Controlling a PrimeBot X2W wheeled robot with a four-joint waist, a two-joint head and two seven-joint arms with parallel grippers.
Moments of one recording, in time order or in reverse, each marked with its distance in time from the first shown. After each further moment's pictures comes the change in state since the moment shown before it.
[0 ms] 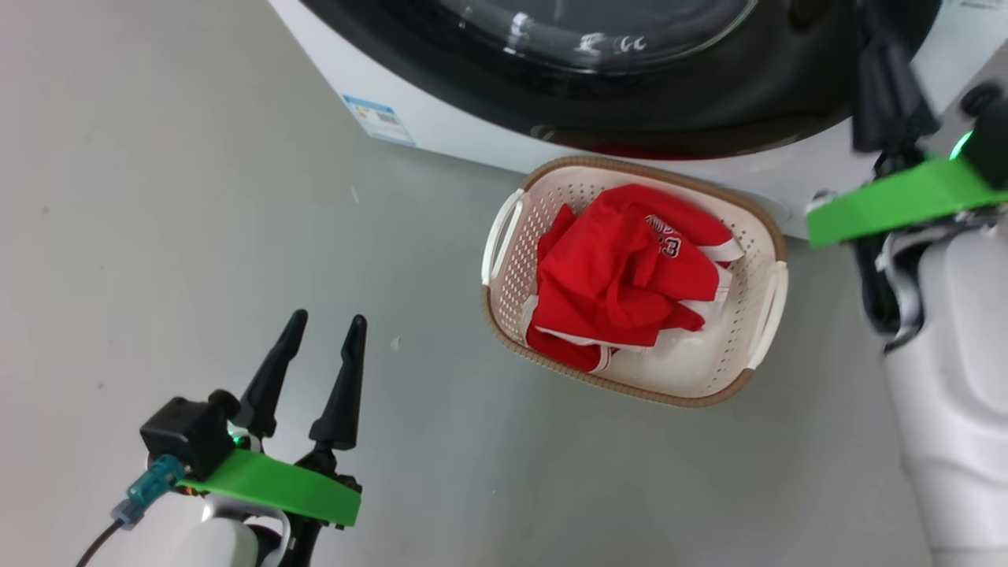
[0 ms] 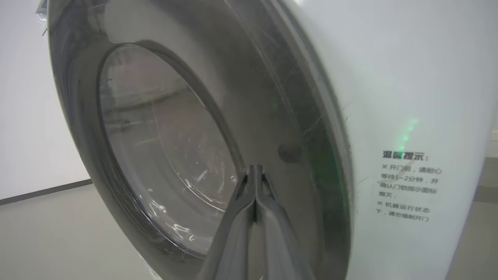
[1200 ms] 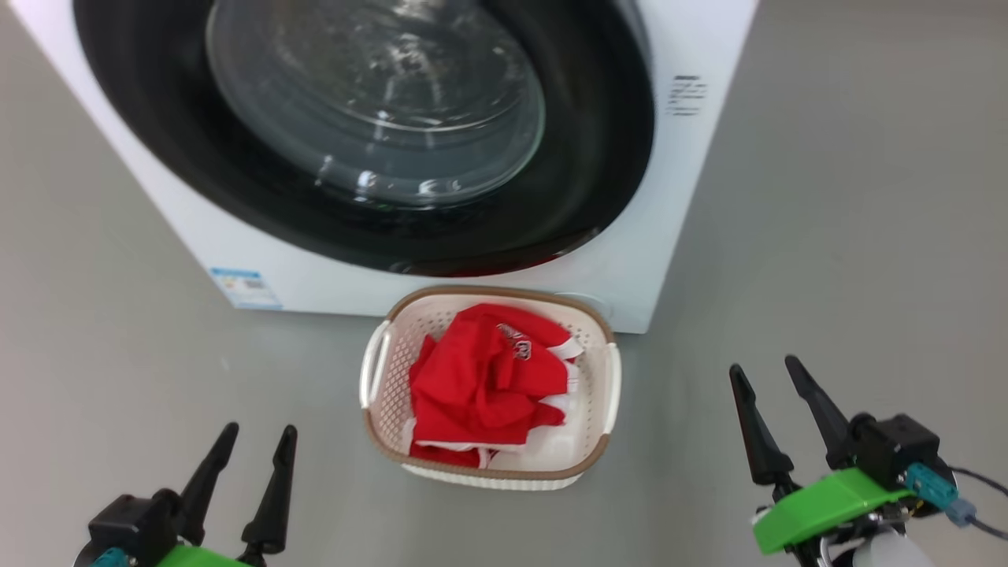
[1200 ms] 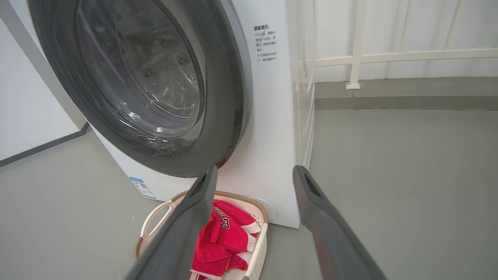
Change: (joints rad) left arm 0.187 0.125 0.054 0.031 0.008 0.000 0.000; right arm 0.588 0.056 0.060 -0.089 0.072 0.000 0.001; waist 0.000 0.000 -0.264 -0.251
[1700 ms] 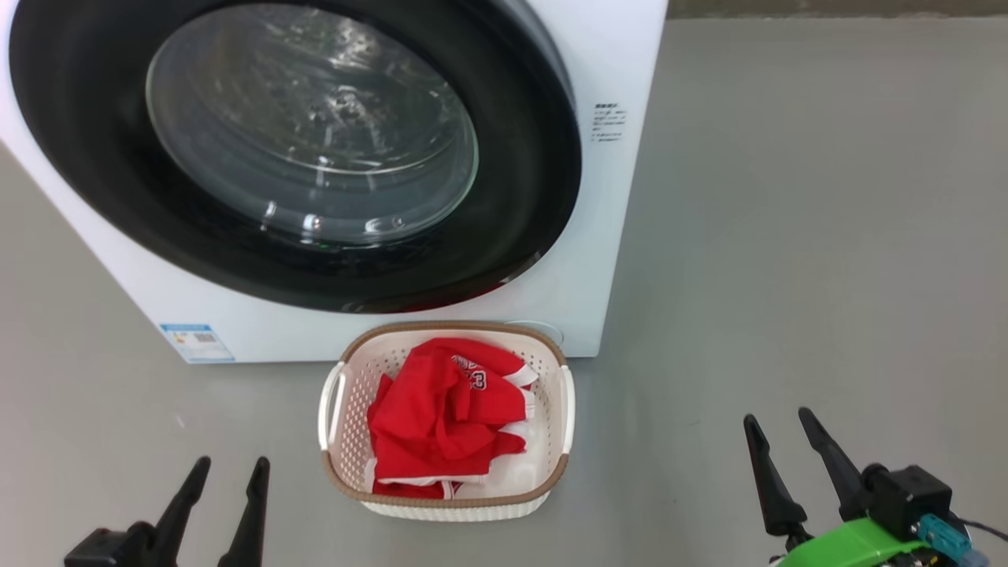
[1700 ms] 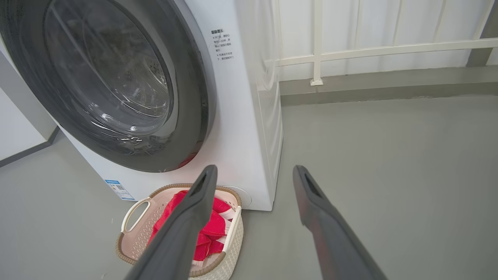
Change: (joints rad) left arm 0.071 0.012 0.054 0.001 0.018 0.000 0.000; right arm 0.117 0.006 -0.023 -0.035 0.004 0.000 0.000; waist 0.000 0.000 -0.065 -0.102
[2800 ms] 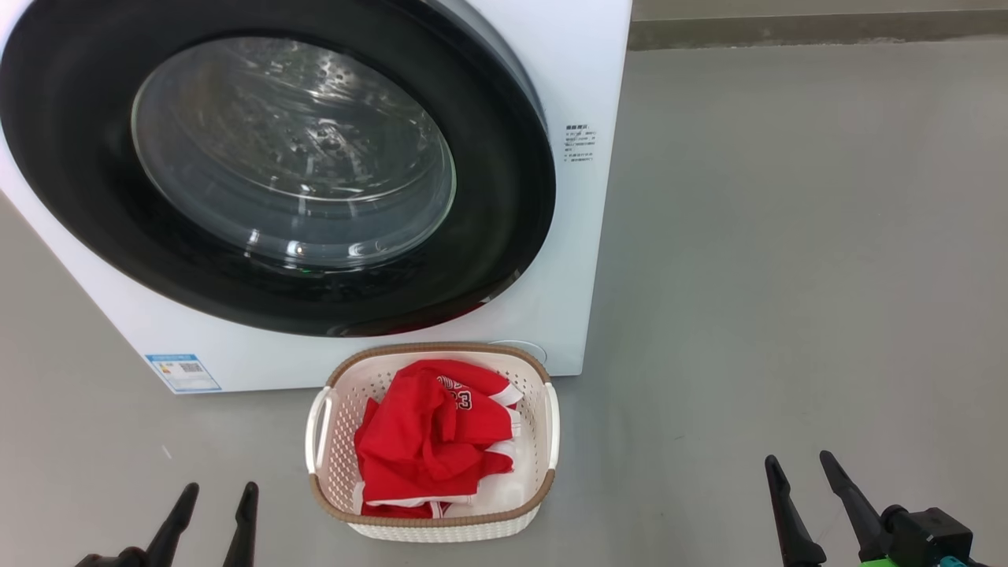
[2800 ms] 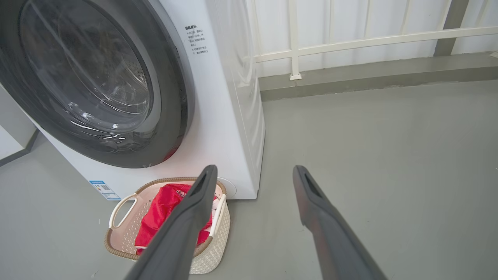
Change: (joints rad) left arm 0.057 -0.011 0.042 -0.001 0.028 0.000 0.000; right arm 0.101 0.007 -0.044 -0.021 0.003 0.000 0.000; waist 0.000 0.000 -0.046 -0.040
